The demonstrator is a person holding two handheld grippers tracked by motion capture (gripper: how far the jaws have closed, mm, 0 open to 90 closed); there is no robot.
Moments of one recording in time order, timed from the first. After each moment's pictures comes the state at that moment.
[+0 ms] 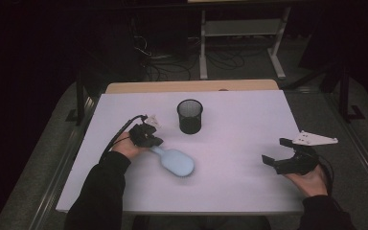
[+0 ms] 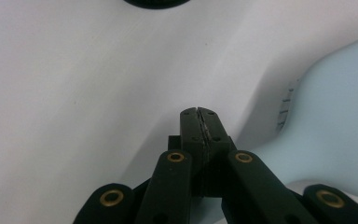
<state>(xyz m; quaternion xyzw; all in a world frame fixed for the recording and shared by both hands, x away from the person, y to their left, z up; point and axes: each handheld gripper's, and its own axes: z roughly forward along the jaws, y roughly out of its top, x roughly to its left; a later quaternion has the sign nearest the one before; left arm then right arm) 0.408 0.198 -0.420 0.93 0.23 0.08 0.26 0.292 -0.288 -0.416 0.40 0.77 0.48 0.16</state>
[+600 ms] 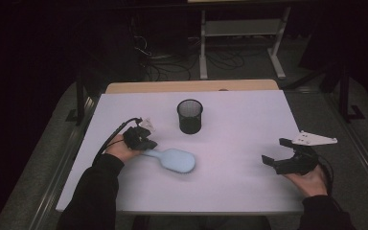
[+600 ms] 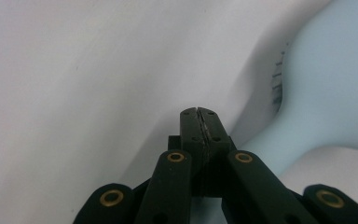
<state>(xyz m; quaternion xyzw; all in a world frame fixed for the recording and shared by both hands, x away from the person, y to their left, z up) 0.397 0.215 -0.419 0.94 0.23 0.08 0.25 0.292 -0.287 -0.416 0.40 0.77 0.48 0.16</state>
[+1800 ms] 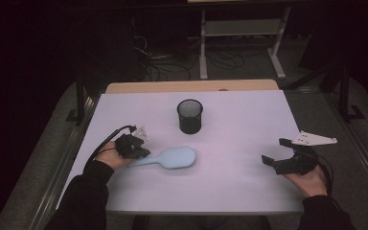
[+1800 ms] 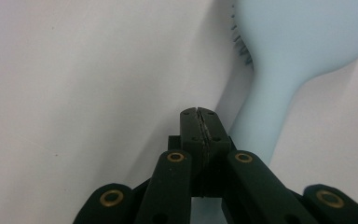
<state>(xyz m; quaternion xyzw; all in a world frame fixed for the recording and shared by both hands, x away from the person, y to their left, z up) 0.369 0.231 -0.414 0.95 0.20 0.08 0.22 0.292 -0.287 -0.417 0.40 0.77 0.47 0.16</state>
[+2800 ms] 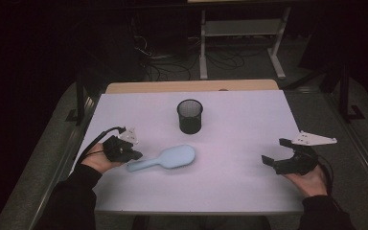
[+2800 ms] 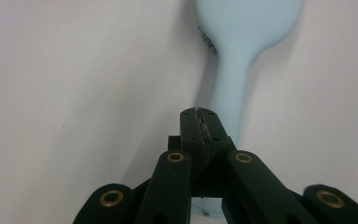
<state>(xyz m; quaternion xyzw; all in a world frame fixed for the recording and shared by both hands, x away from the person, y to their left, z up) 0.345 0.252 -0.385 0.95 0.17 0.08 0.23 0.292 -0.287 -0.417 0.40 0.77 0.47 0.16</state>
